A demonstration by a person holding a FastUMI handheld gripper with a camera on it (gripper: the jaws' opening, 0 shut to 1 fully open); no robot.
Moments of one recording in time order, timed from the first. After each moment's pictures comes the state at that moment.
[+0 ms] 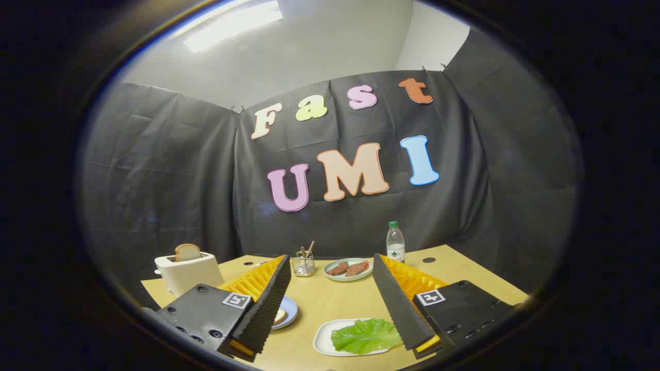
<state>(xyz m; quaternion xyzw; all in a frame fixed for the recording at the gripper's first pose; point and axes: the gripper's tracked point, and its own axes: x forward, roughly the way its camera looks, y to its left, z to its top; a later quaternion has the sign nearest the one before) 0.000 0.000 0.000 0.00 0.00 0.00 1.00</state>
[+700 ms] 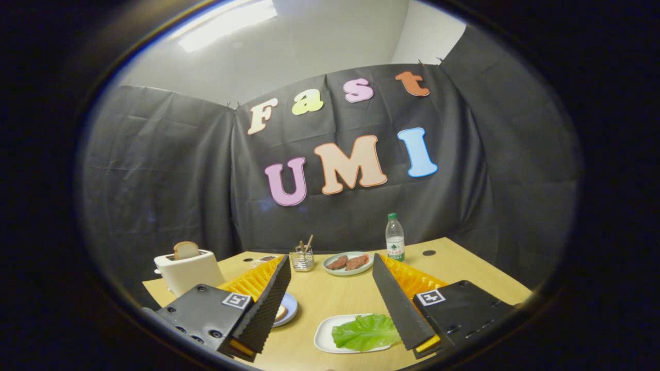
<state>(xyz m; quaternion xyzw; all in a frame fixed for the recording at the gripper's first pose) 0.004 0.000 -0.012 0.01 0.02 0.00 1.00</state>
